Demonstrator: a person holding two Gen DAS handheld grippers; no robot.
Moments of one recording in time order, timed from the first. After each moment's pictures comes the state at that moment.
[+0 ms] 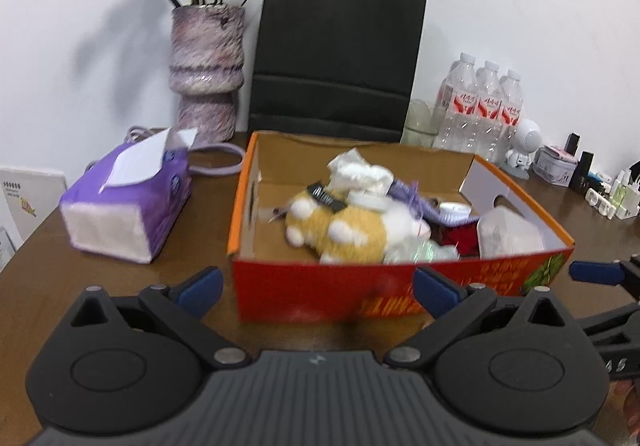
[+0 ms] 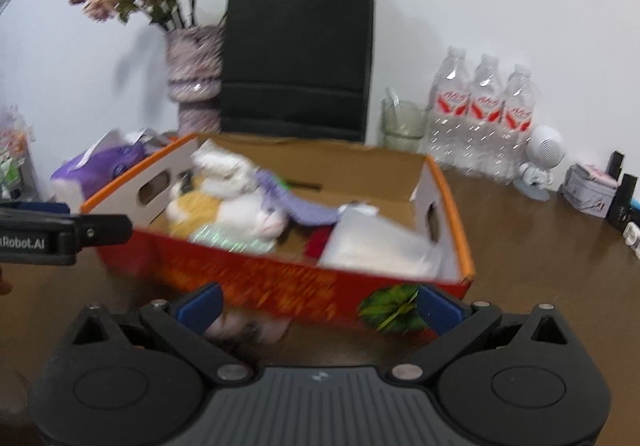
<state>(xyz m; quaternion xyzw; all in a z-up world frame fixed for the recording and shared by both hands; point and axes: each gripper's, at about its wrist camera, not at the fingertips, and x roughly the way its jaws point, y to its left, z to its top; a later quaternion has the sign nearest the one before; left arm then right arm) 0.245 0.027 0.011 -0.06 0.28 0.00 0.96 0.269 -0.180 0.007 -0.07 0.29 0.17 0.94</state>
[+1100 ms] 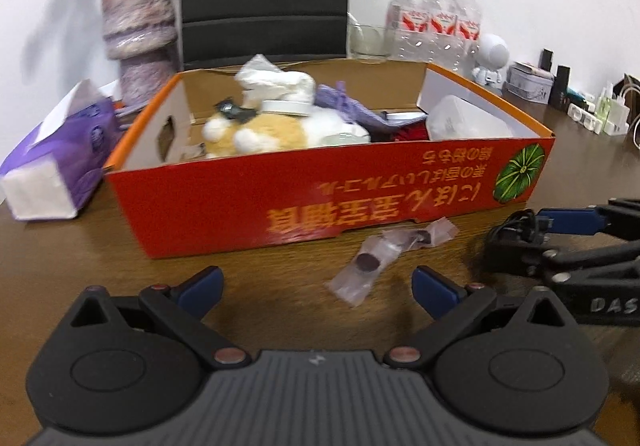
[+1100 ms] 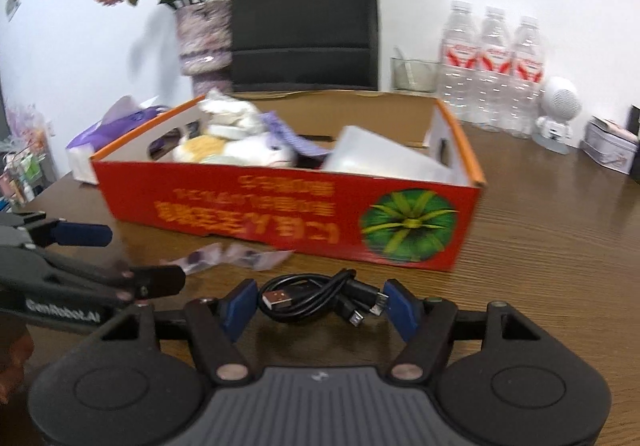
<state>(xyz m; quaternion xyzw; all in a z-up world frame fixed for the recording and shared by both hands) 0.261 -0.043 -0.038 0.02 0.33 -0.04 0.94 0.264 -0.220 -0.029 -0.03 0.31 0.19 0.93</state>
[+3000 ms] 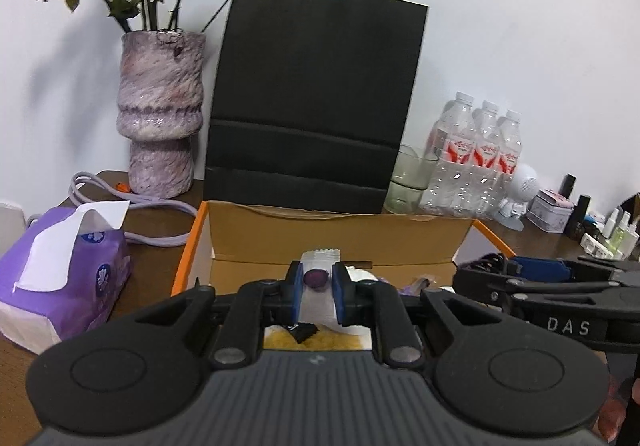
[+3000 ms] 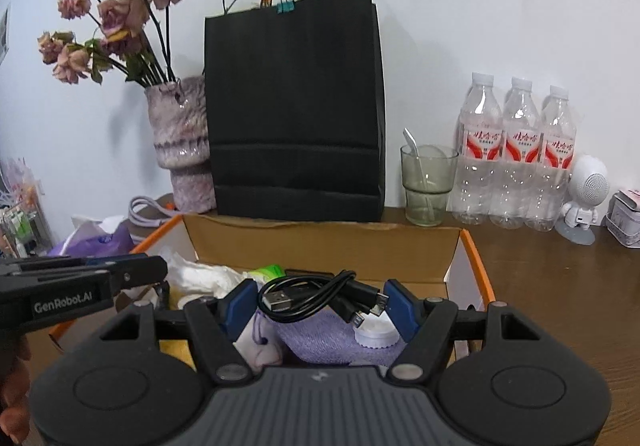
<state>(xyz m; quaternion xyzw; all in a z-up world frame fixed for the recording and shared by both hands) 0.347 0.019 0.032 -0.08 0.23 -0.03 0.97 0.376 -0.170 0.033 -0.01 0.25 0.19 0.95</state>
